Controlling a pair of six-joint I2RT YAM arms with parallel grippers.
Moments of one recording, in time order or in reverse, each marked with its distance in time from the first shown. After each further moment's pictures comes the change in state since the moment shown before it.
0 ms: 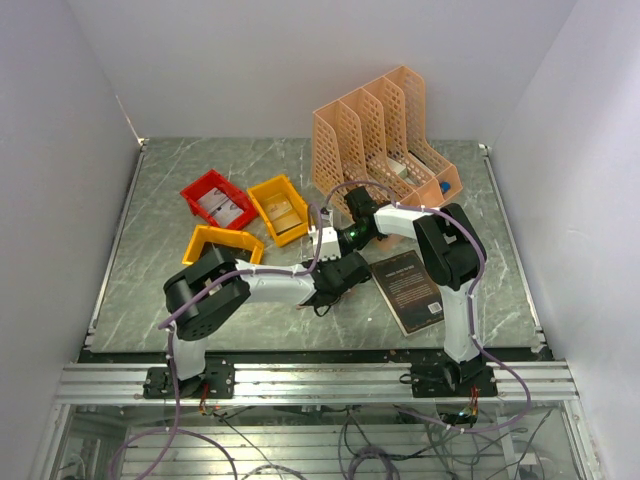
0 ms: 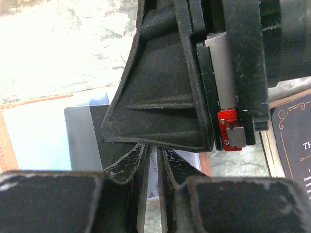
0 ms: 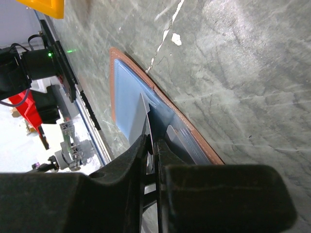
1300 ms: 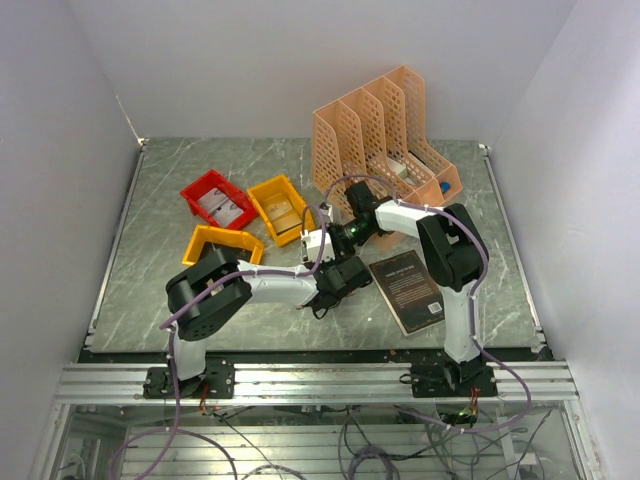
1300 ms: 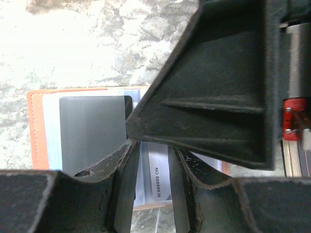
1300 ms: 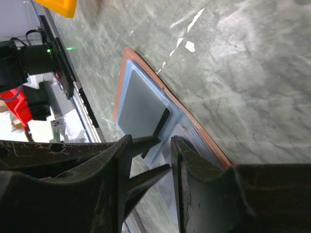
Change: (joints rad) left arm -0.007 0.013 0.025 -0.143 -0.101 -0.156; right arm -0.002 -0.013 0.036 -0.039 -0.005 -0.060
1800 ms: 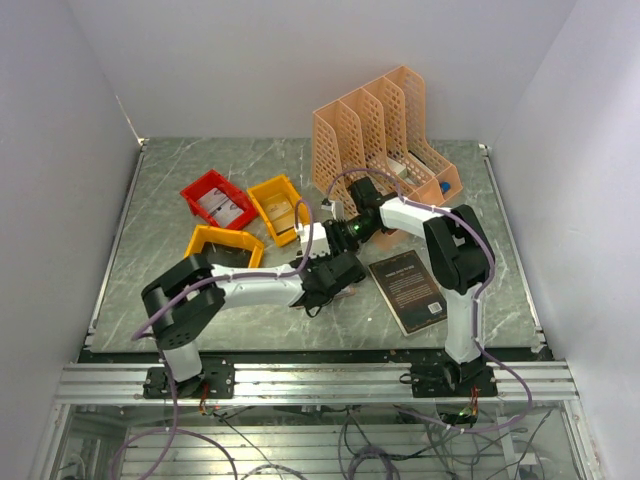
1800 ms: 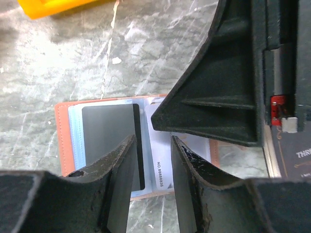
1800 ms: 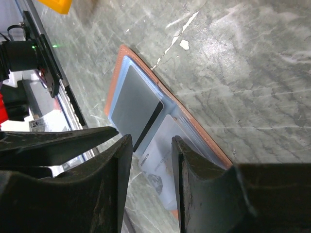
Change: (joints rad) left arm 0.000 -0.107 -0.038 0.000 -0.016 0.068; right arm -0.019 -0.048 0.000 -0.033 0.054 -0.075
